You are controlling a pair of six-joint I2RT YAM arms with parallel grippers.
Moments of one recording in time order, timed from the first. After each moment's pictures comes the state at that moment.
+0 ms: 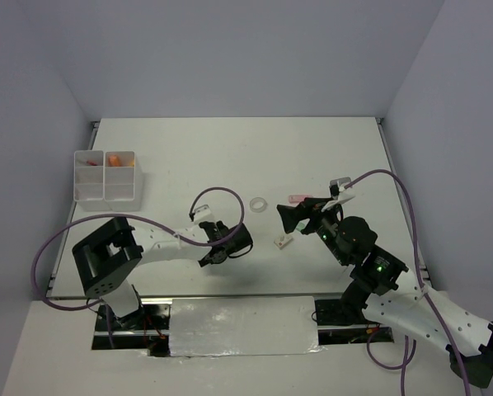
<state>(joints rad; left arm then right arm) -1.03 1.64 0.91 -0.72 -0.58 -1.53 0.84 0.54 0.54 -0.07 0.38 0.38</state>
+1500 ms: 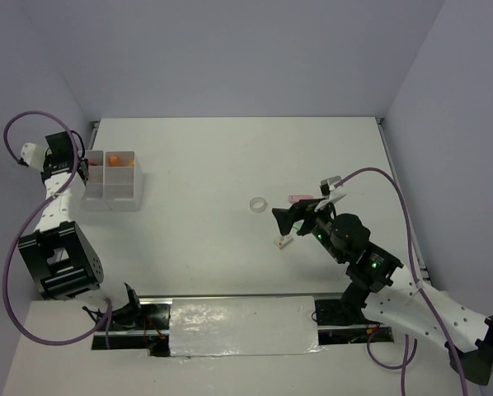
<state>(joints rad) 0.39 1.49 1.19 -0.40 -0.43 -0.90 0.83 0.59 0.54 -0.07 0.33 0.37</state>
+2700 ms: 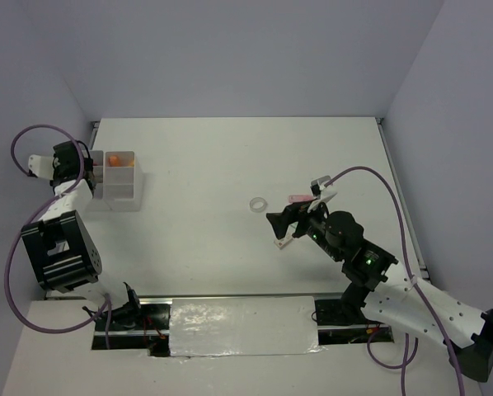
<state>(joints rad) 0.40 1.55 1.03 -0.07 -0.39 -1.05 0.83 0.63 0.54 -0.06 0.25 0.36</state>
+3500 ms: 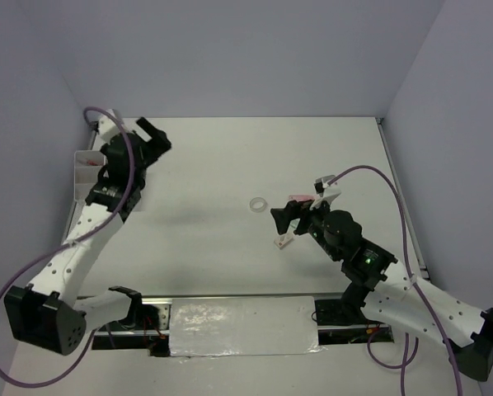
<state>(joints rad) -0.18 1.17 1.09 -0.17 -0.45 -0.70 0.83 0.65 0.54 -0.08 0.33 0.38</state>
